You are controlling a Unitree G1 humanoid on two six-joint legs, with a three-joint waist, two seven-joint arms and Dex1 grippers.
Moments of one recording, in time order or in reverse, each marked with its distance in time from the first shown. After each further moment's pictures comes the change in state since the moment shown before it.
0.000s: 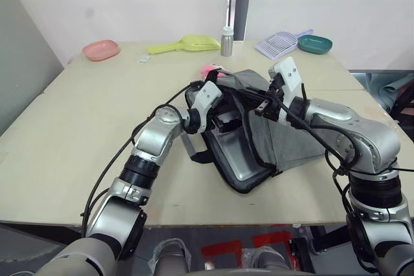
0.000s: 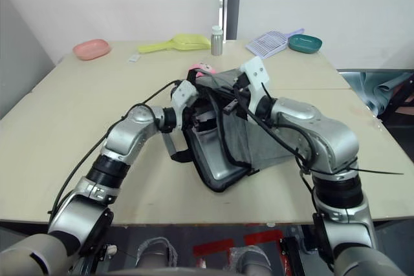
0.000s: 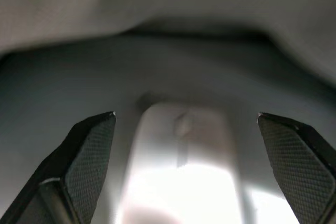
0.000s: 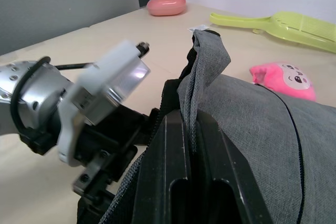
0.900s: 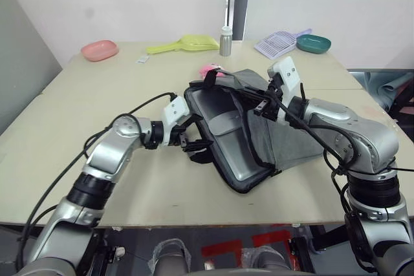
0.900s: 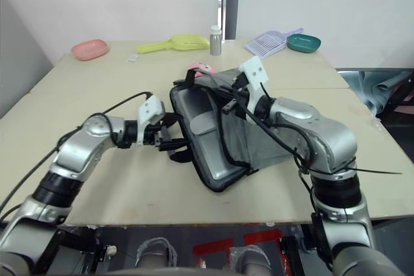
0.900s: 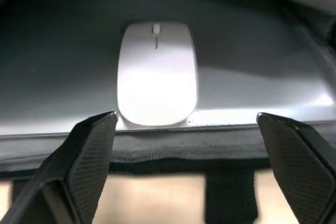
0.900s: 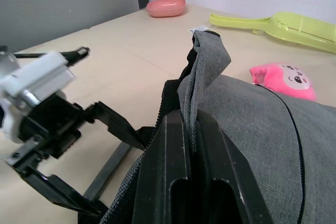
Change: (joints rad) left arm 0.160 0.248 -0.008 -0.036 -0.029 -0.155 -0.160; right arm -0.004 0.011 0.006 -0.001 -0.001 0.000 -0.006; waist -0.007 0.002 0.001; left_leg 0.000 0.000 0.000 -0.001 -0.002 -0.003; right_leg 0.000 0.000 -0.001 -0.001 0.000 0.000
